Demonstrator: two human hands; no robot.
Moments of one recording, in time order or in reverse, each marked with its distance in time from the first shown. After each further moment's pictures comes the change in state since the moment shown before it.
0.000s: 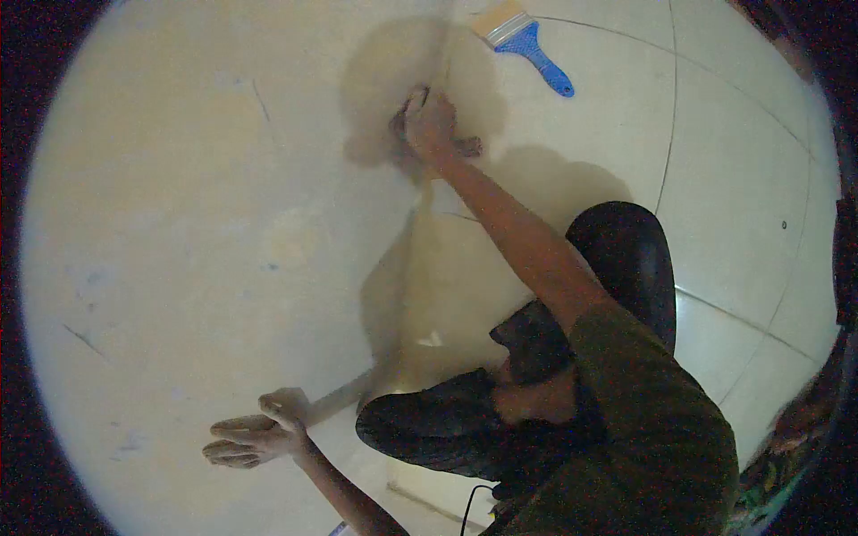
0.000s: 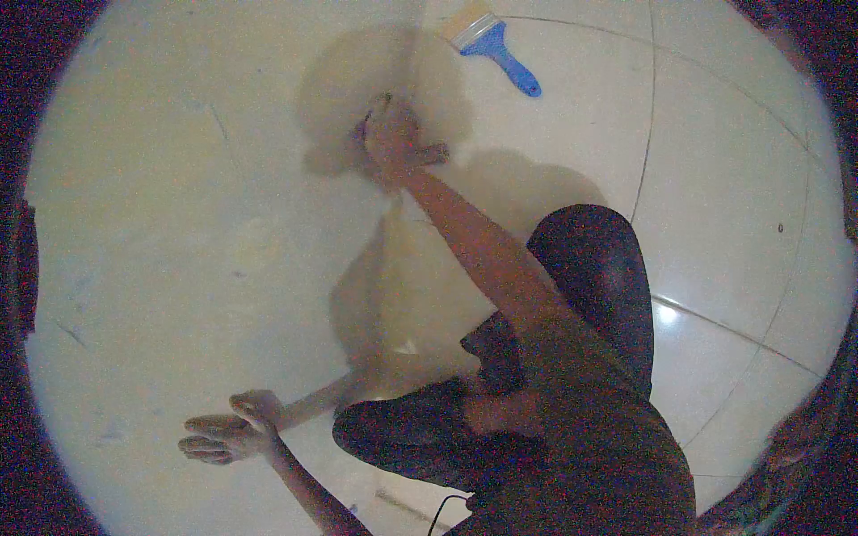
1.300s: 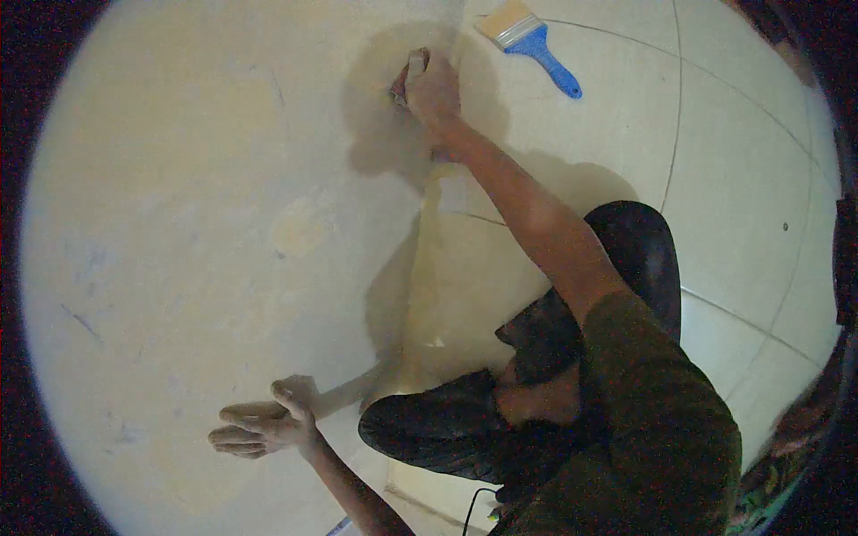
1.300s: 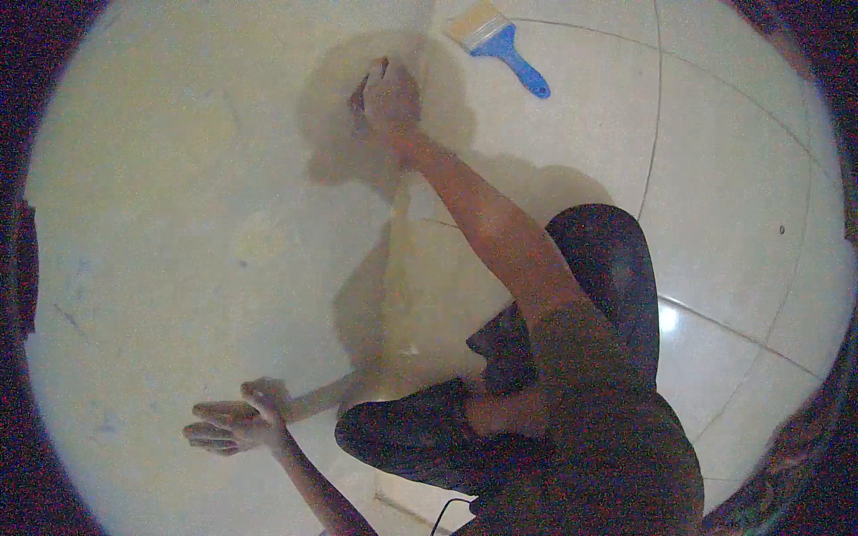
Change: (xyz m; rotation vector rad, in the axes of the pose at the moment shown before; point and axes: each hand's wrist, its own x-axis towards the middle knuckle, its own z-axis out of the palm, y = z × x) left_hand -0.013 -0.016 -0.002 -0.023 -0.051 0.016; right_hand 0.019 -0.061 -0.026 0.525 0.146 0.030
